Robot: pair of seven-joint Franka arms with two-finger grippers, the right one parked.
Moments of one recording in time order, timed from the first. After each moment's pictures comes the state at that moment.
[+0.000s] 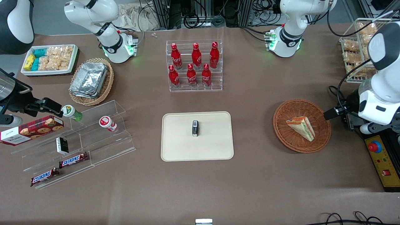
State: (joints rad) arm 0.01 0.14 -0.08 -1.64 0.02 1.74 -0.51
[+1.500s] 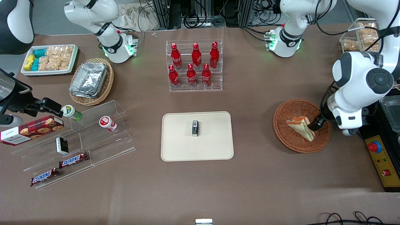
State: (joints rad) arm 0.01 0.12 -0.08 -2.04 0.02 2.13 -0.94
